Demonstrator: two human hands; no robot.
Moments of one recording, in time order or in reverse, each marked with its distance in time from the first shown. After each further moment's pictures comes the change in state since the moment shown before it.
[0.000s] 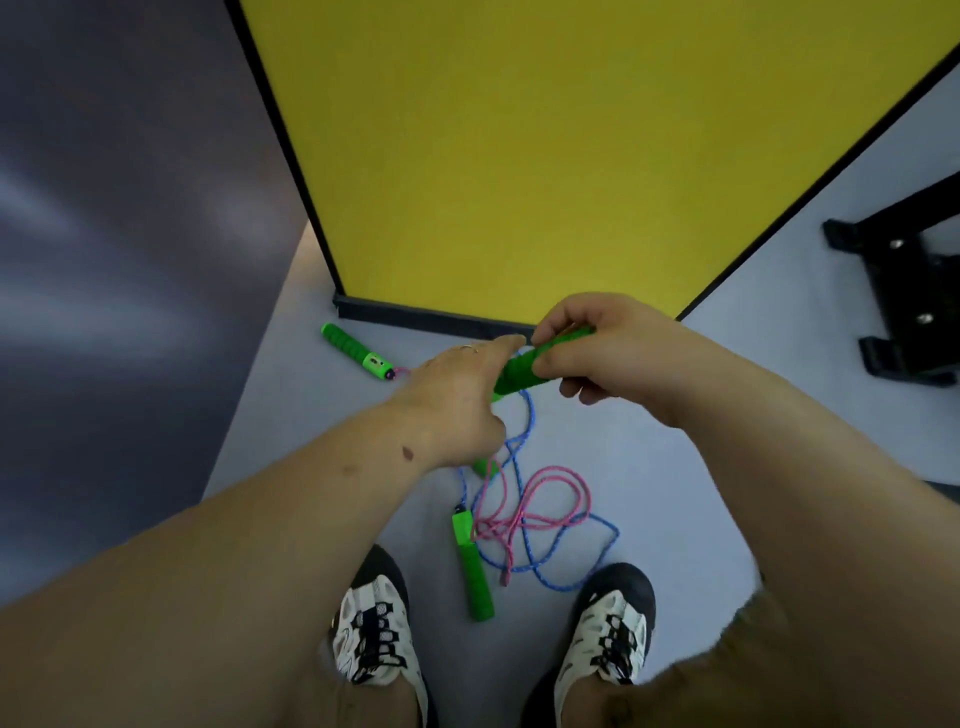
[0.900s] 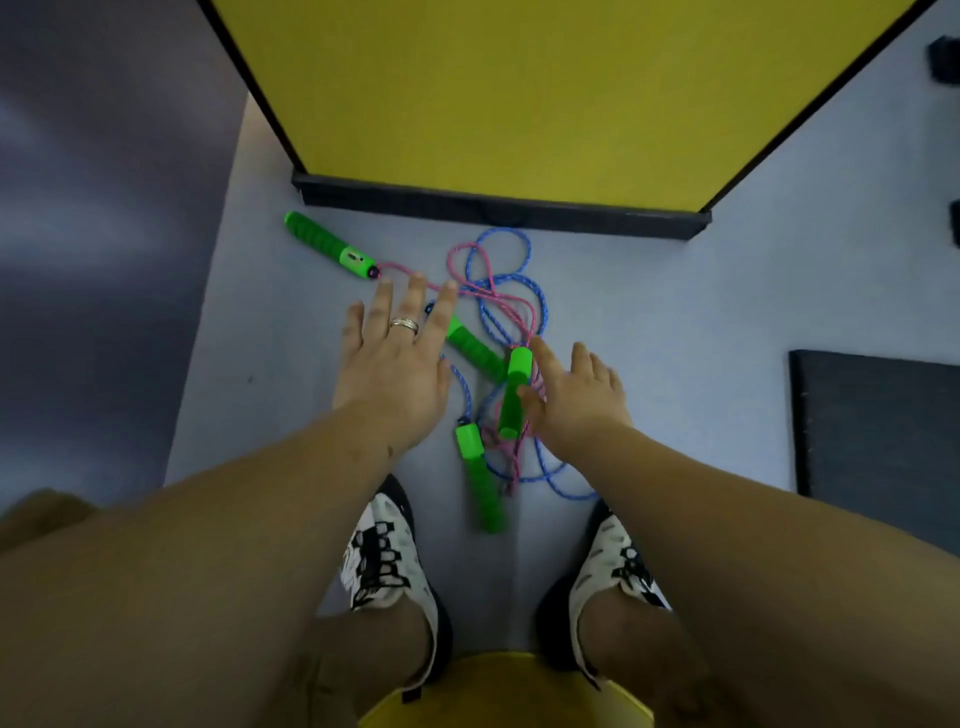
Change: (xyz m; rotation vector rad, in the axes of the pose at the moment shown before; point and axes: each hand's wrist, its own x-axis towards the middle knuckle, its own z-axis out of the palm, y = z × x) left_hand -0.005 -0.093 0.124 0.456 0.176 -0.164; right_hand 0.080 0.231 0.132 -0.824 0.072 0.148
